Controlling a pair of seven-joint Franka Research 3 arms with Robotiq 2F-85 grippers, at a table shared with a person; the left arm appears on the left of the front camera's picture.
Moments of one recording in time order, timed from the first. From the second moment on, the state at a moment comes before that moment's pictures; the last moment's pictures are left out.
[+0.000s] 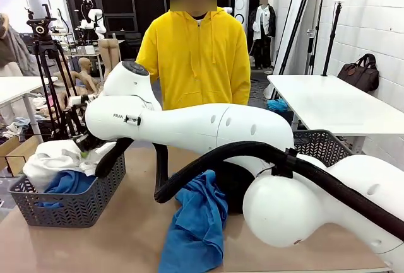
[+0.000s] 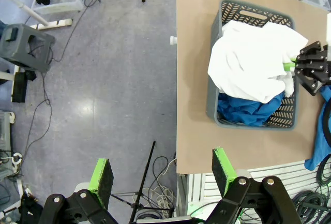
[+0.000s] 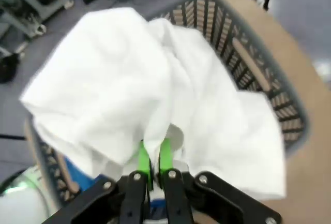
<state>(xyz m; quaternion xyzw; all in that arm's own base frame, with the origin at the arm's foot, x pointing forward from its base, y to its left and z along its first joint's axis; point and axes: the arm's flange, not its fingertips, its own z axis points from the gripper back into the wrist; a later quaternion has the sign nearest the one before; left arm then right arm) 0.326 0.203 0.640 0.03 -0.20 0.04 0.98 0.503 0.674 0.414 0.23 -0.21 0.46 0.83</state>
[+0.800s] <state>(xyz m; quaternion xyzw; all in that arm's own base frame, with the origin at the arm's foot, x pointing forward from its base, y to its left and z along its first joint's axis) 0.326 0.203 0.640 0.03 -0.20 0.04 0.98 0.489 0.675 0.428 0.23 -0.19 0.52 0.80</state>
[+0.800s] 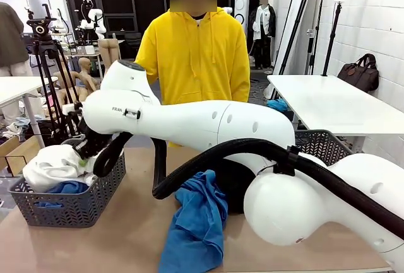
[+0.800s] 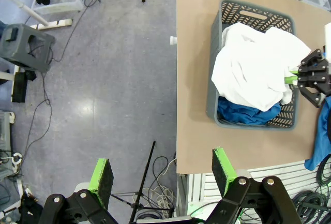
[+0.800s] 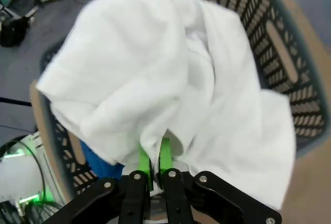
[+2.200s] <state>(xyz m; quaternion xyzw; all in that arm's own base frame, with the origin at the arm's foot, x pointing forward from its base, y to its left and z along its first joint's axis) 0.326 0.203 0.640 0.03 -0.20 0.04 0.98 0.475 0.680 0.473 0.23 -0.24 0.56 0.76</state>
